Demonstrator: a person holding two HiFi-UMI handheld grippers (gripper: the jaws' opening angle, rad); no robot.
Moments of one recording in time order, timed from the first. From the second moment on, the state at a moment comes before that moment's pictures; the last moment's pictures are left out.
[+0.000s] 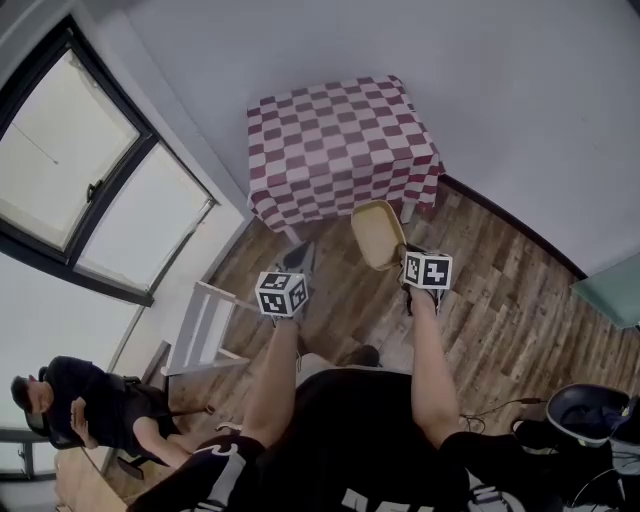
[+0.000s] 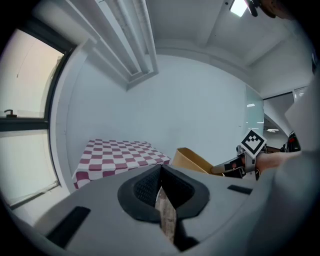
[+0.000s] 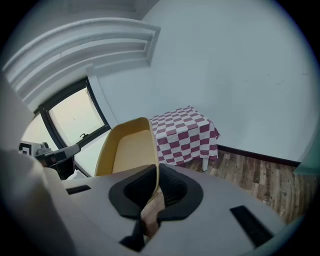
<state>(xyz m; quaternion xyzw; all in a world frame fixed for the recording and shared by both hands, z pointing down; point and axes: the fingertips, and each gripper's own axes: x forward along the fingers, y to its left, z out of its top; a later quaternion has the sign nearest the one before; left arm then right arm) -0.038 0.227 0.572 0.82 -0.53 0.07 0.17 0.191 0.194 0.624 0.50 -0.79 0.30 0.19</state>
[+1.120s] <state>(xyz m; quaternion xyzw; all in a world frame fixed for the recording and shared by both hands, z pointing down) 0.010 0.222 0.578 0.83 -0.53 0.07 0.18 0.252 0.213 0.639 0.52 -0.77 0.32 0.19</state>
